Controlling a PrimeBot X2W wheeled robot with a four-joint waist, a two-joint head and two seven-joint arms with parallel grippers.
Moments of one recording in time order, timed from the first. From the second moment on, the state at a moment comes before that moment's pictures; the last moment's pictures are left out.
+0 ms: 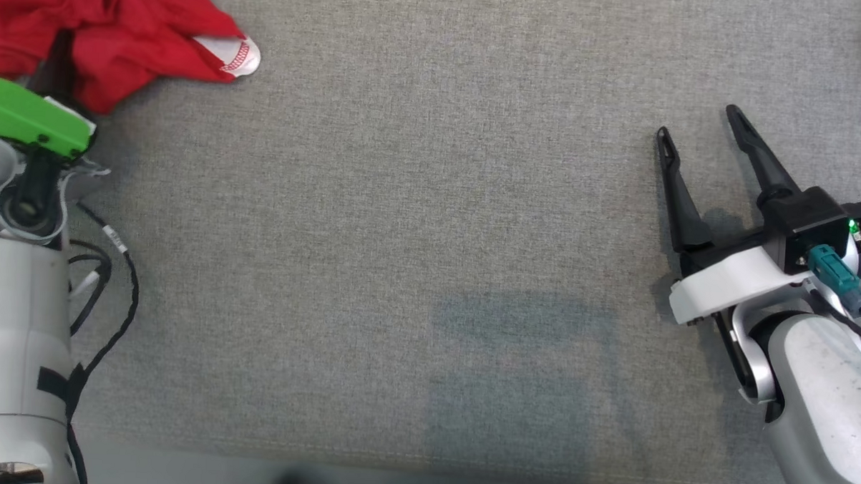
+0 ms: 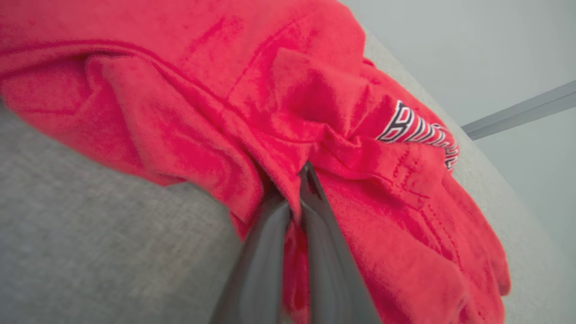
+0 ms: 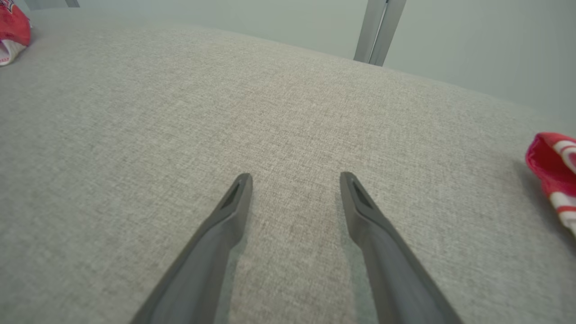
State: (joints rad) left arm -0.84 0.18 0.02 0.77 -0.92 -0.12 0.12; right arm -0.26 -0.29 0.31 -0.08 0.07 -0.11 -0.05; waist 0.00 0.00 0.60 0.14
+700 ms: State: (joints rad) left arm -0.76 0.07 -0.60 0.16 -1.01 -0.13 0.25; right arm -0.25 -0.10 0.33 0.06 0.18 -0.12 -0.22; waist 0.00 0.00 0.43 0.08
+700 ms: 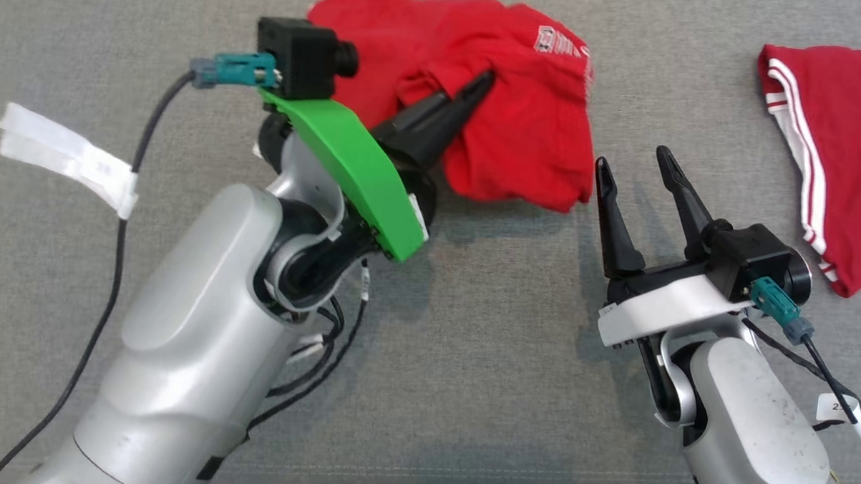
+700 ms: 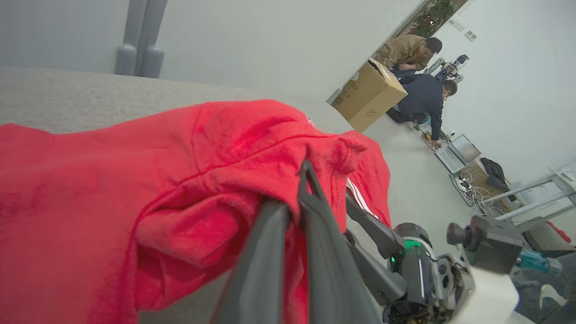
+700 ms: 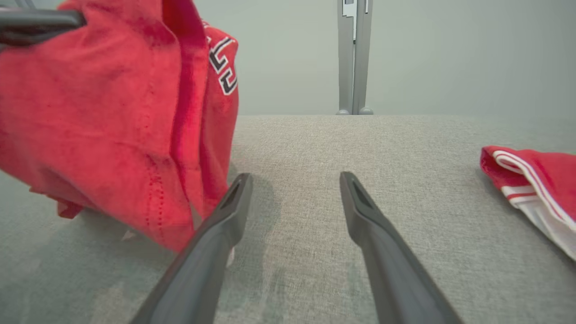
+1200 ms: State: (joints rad) left arm -0.63 0.04 -0.62 -0.10 -1.34 -0.13 0.30; right arm -0.15 -0.07 0.27 0.11 0.24 -0.12 -0.25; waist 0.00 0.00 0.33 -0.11
